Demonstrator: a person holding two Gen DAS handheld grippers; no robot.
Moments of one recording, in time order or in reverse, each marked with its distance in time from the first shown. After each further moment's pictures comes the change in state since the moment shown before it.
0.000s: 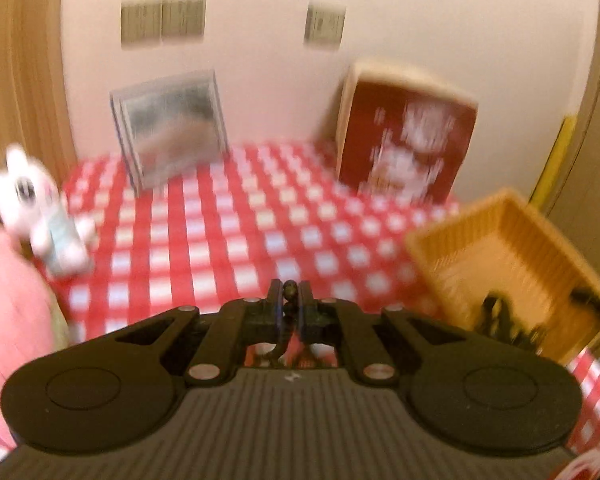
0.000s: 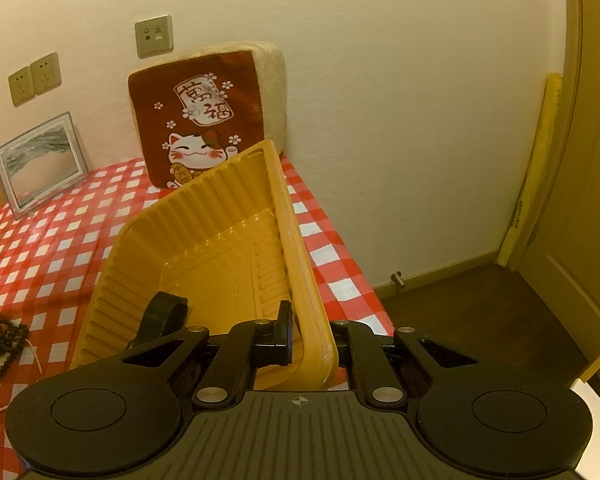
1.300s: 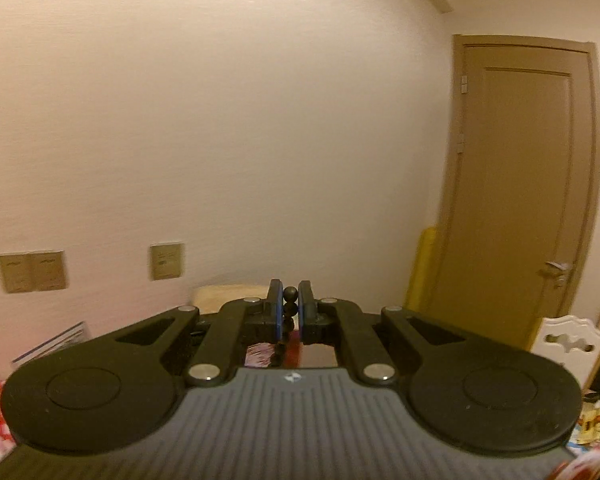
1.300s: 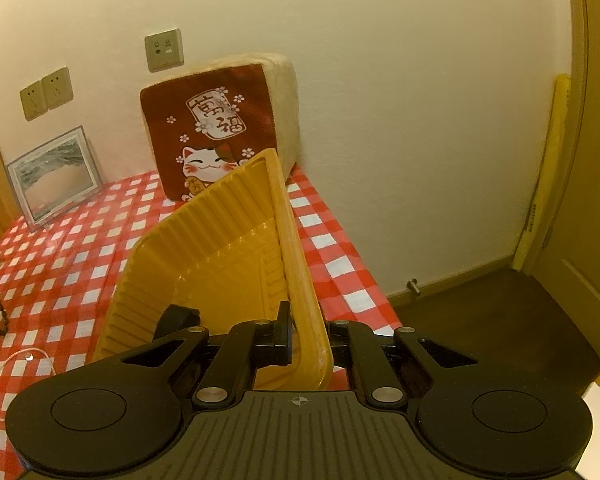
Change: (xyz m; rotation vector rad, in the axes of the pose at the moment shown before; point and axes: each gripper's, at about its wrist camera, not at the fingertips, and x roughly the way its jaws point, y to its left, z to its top) left arm -0.152 -0.098 0.197 0.168 -0.382 -0.403; right arm -0.006 -0.003 0.002 0.018 -0.030 0.053
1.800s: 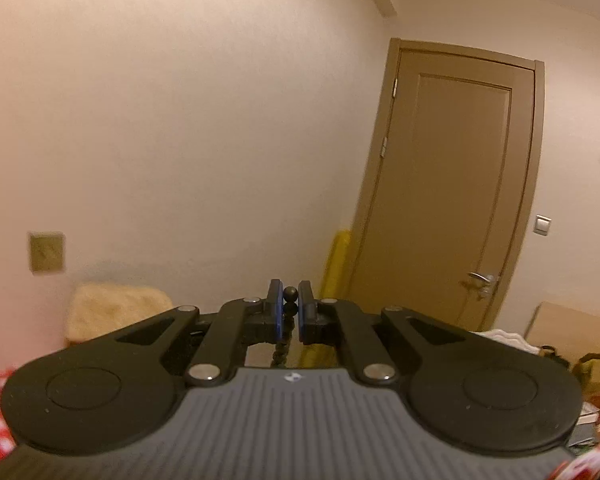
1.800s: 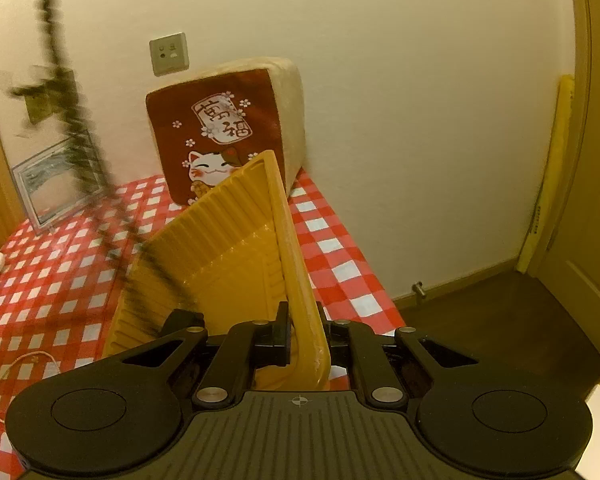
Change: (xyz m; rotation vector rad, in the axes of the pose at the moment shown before) left arm 0.083 -0.055 -0.017 -0.076 0.023 -0.269; right arm -0.003 0.002 0.002 0.001 -0.007 0.016
